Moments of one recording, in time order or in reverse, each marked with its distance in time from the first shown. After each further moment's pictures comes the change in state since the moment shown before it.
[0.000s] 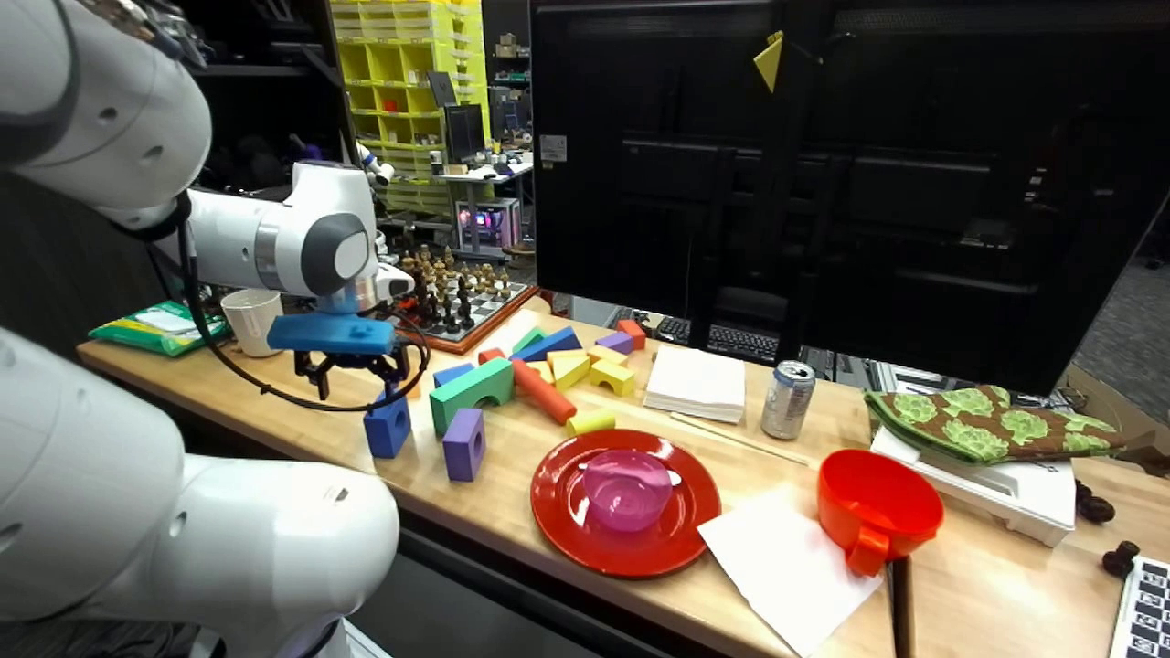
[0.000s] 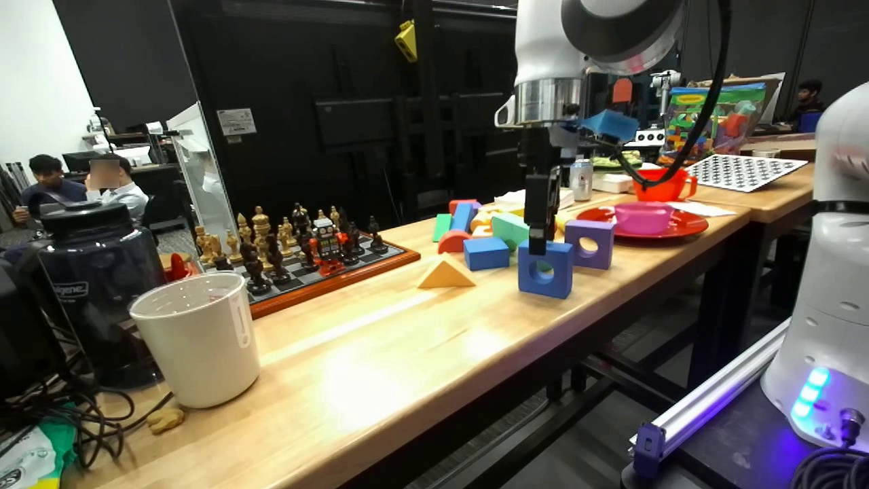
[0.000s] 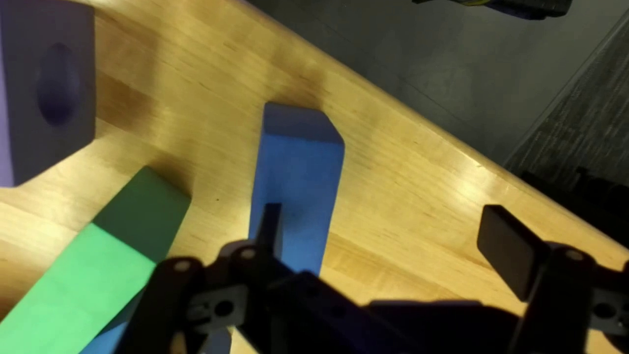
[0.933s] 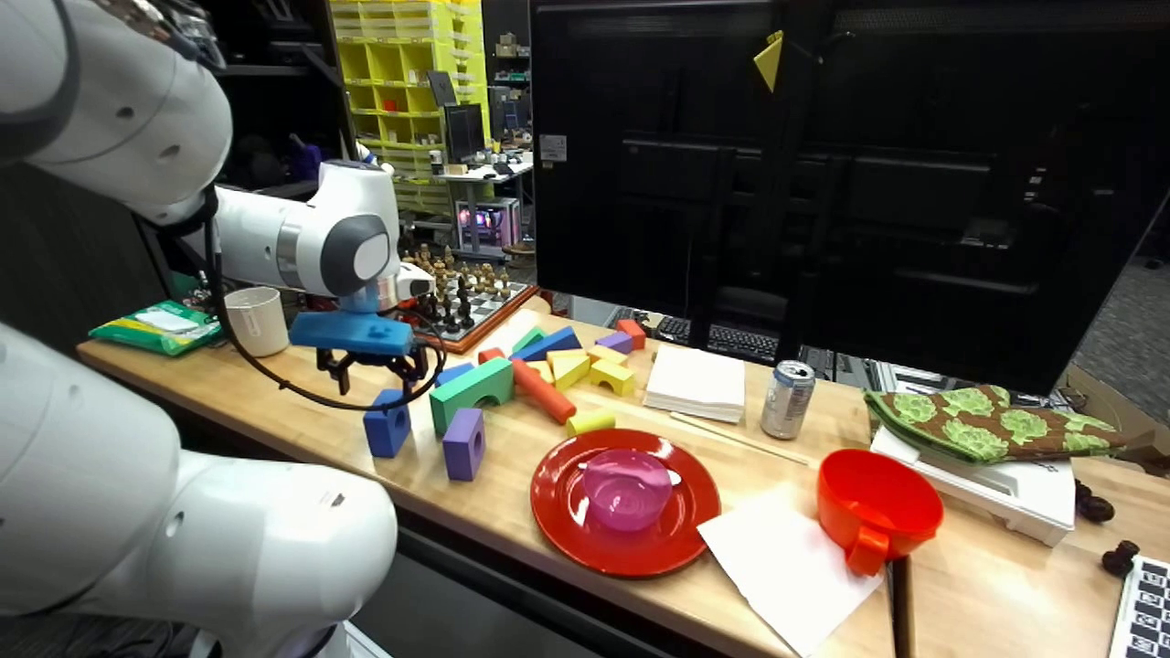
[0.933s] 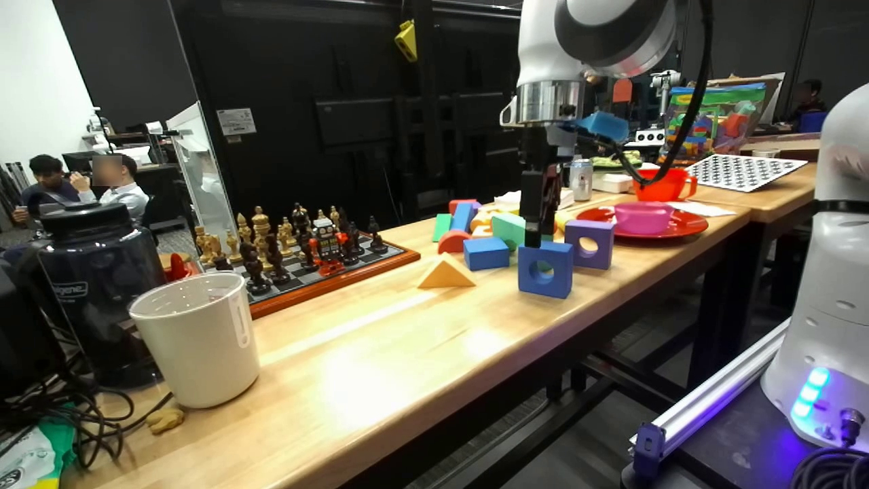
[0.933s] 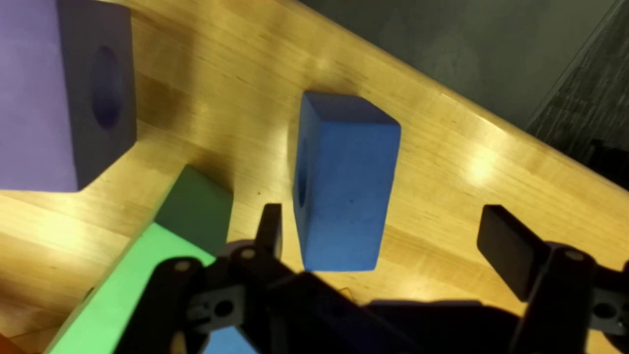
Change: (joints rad) arm -0.052 0.018 -0.026 0.006 0.000 0.021 -0.005
